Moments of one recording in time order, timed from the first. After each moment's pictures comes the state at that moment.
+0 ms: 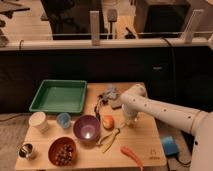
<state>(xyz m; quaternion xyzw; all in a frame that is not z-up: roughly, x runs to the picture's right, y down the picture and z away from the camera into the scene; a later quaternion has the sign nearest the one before) 0.134 0.187 0.876 -0.31 -0.08 -0.22 0.92</state>
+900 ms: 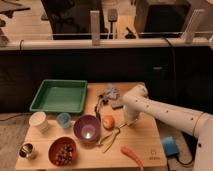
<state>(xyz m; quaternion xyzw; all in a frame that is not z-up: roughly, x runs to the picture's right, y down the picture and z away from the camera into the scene) 0.146 0.185 0.866 -0.30 -0.09 -0.21 0.93</state>
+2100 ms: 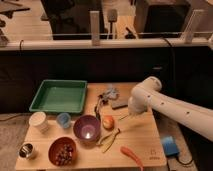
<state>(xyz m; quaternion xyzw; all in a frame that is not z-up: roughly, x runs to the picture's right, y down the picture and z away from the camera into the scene) 0.153 0.130 0.804 -0.24 -0.10 -0.21 0.94</state>
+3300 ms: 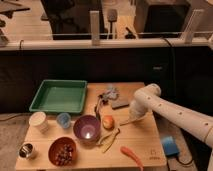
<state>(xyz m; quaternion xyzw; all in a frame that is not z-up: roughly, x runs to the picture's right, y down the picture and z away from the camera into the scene) 0.167 0.167 0.870 -0.28 -0.12 -0.16 0.94</state>
